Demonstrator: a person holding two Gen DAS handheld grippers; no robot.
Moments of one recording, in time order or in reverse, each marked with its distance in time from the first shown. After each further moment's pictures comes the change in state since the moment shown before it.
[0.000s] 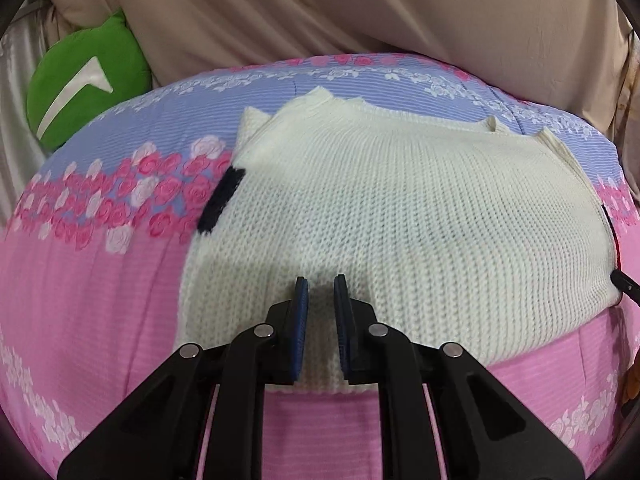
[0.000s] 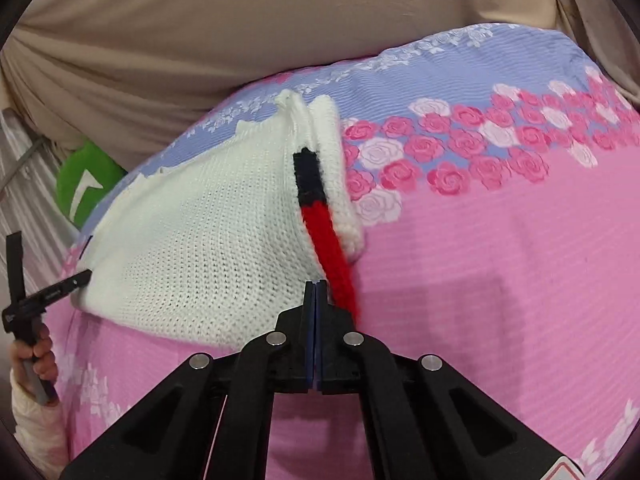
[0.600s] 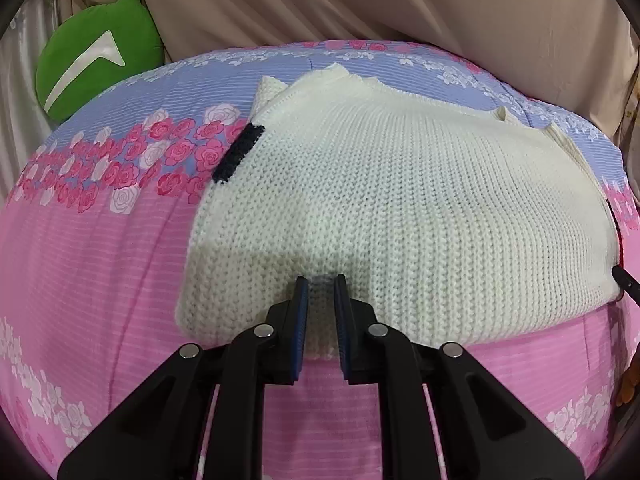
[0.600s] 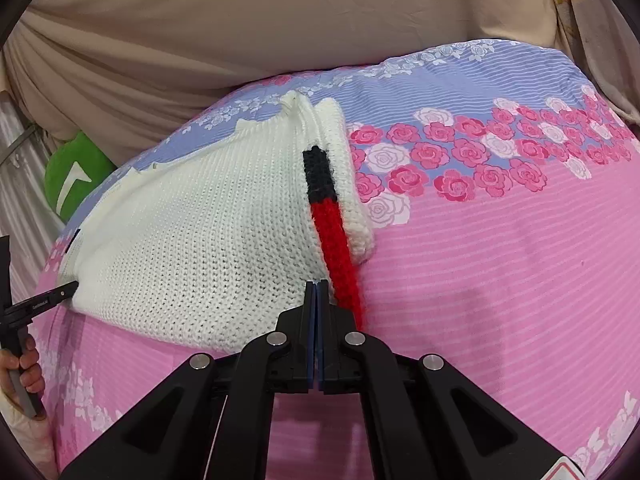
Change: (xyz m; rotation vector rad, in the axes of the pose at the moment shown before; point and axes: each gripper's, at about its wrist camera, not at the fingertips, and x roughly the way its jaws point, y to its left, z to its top) left arm 0.006 0.010 -0.015 -0.044 0.031 0.003; right arm -0.004 0.015 -0.009 -0.034 -0.037 -0.066
